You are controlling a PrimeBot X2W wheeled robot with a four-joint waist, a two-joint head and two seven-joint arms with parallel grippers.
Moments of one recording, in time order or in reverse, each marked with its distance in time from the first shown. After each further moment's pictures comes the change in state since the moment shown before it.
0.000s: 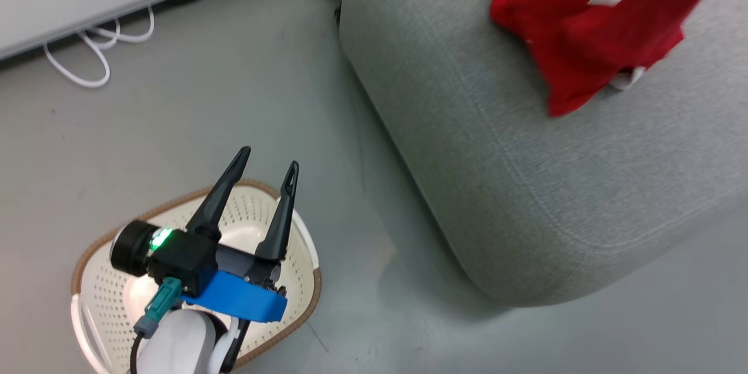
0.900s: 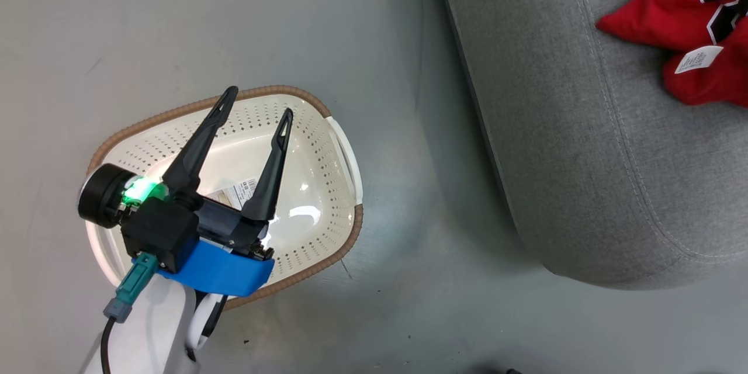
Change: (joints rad) left arm -0.108 0.067 -0.020 -0.114 0.024 0.000 0.000; right arm 0.142 -0.011 -0.267 0.251 -0.114 0.000 -0.186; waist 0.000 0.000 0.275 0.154
